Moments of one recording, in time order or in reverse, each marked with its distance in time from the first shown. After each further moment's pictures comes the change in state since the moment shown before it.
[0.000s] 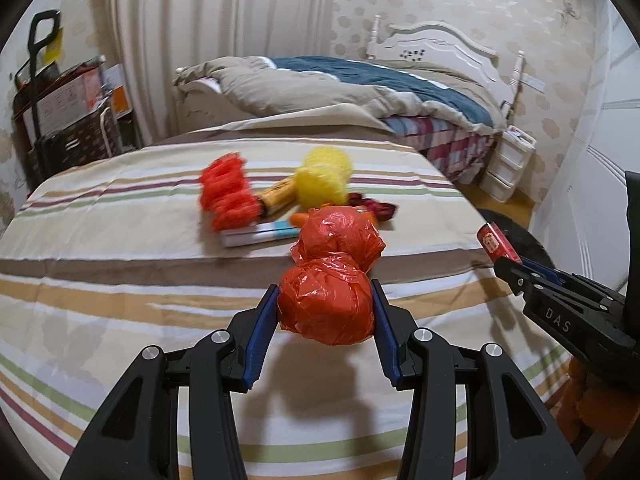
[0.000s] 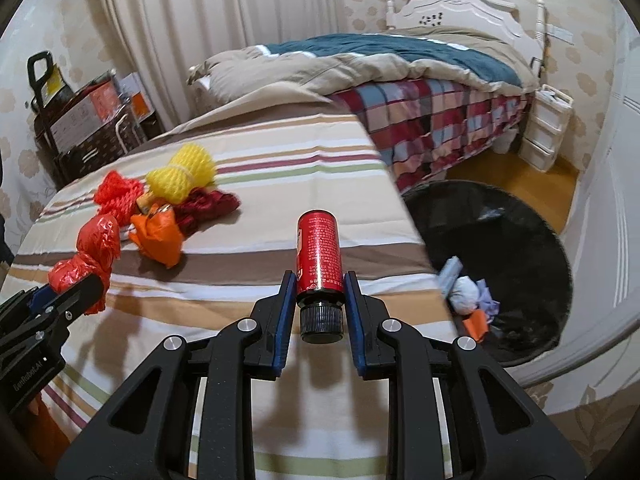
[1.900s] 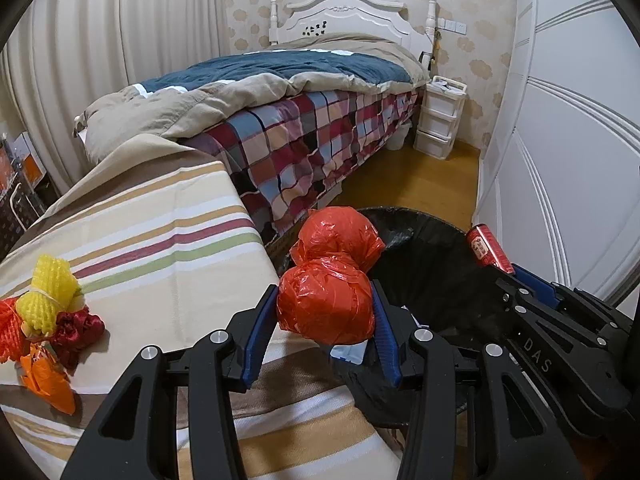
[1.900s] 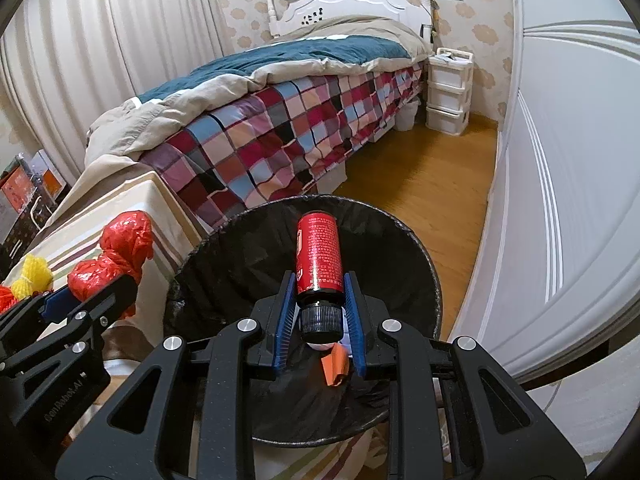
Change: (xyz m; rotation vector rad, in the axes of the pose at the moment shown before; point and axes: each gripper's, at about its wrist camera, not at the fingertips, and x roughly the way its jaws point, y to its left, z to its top) left arm 0.107 -0.211 0.051 0.246 0.051 -0.138; right arm 0.023 -0.187 0.016 0.279 -0.043 -0.221
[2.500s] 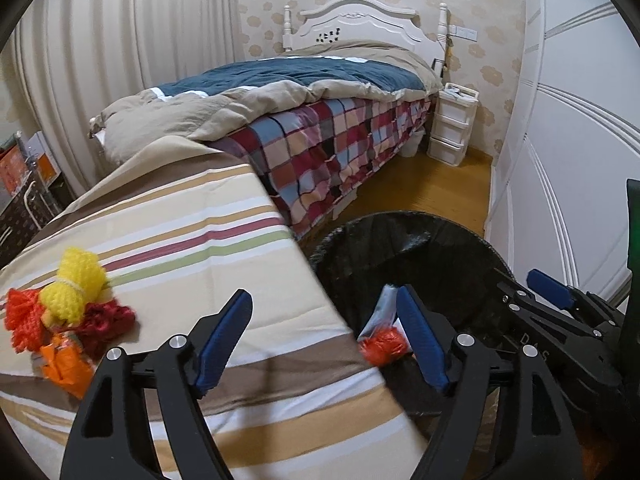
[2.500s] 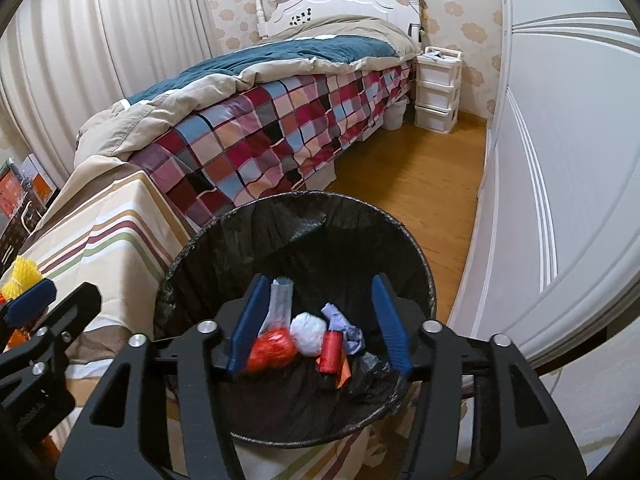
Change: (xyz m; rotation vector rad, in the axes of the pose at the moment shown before) left arm -0.018 0.018 -0.006 -0.018 -0.030 0.054; right arm 0.000 0.002 -0.006 0.017 -0.006 -0.036
